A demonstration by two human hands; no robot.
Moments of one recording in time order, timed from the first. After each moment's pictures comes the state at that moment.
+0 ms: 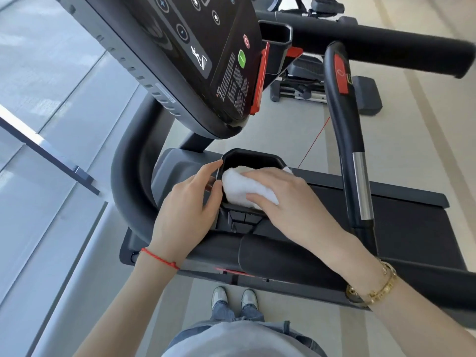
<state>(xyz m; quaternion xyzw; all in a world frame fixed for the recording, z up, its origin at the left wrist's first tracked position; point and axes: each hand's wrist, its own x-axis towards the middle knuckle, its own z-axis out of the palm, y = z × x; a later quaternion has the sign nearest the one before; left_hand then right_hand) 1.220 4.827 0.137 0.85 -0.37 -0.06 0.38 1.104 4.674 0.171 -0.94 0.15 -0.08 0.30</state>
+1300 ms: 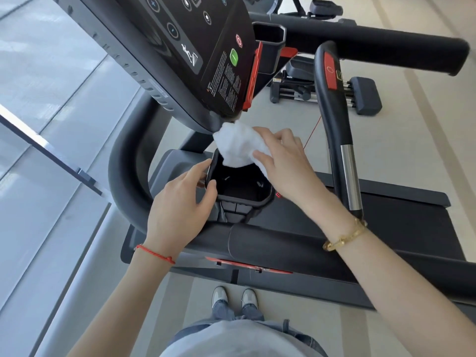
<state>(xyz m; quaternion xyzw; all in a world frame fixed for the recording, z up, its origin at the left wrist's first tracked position) 1.206 4.829 0.135 0.88 -0.34 0.00 0.33 1.130 4.633 0.157 -0.94 0.22 -0.12 0.24</state>
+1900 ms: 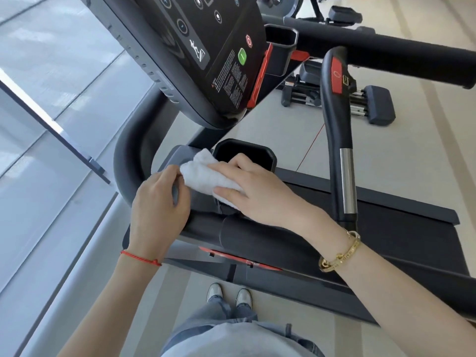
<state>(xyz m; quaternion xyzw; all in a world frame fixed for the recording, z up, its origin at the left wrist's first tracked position) 1.191 4.852 0.134 0.89 -0.27 0.11 0.36 1.115 4.676 0.175 -0.96 0.01 0.02 0.29</state>
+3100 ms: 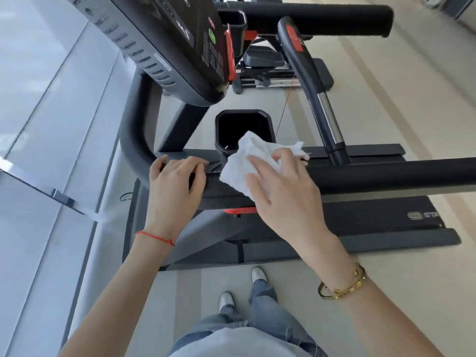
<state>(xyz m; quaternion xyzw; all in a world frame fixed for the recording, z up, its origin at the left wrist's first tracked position) 1.215 4.904 0.126 0.81 -0.47 0.06 0.34 1.041 4.797 0.157 -0.92 0.35 -0.19 0.04</state>
